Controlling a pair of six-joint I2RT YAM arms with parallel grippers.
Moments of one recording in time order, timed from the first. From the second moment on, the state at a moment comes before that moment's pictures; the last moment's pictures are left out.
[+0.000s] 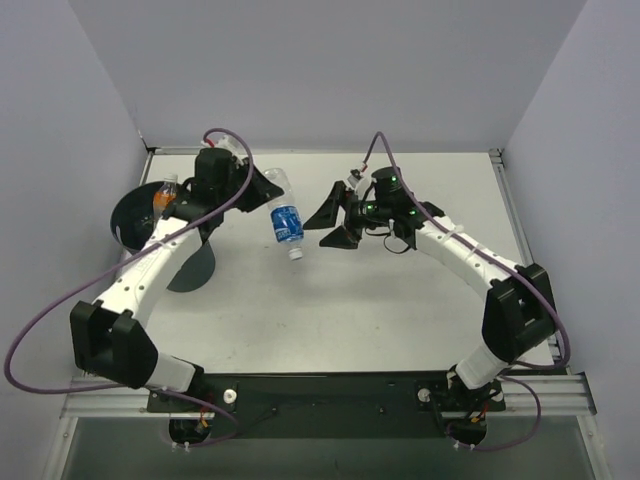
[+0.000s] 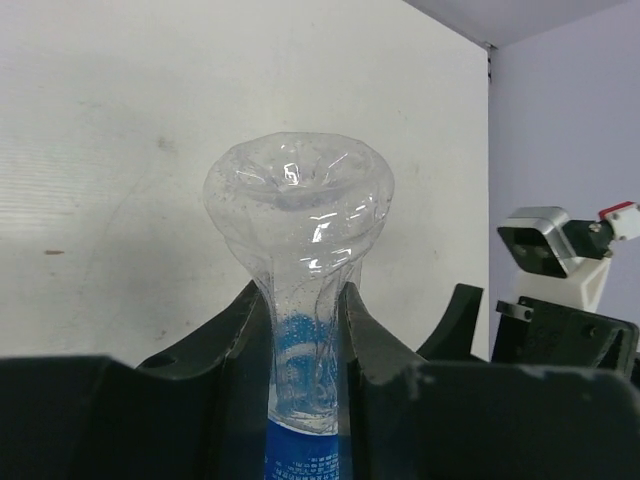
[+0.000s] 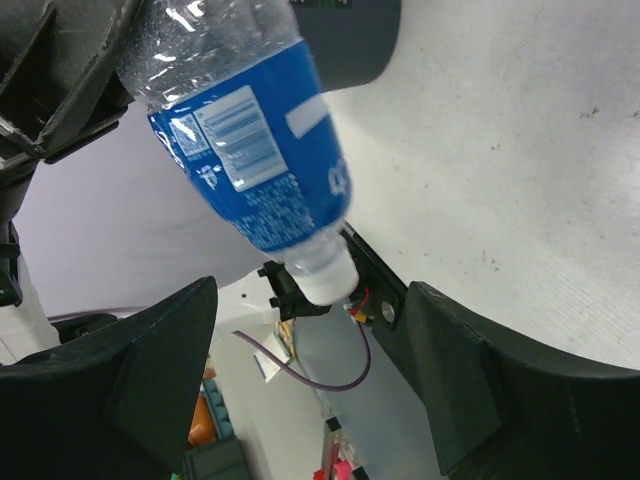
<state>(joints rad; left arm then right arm) -0.35 1.46 1.30 -0.33 0.18 -0.80 0.52 1.61 1.19 -0.16 -0.72 1.01</state>
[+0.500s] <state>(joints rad) -0.12 1.10 1.53 -0.63 -0.30 -0.44 0.37 1.61 1.28 -0.35 -0.67 0.88</state>
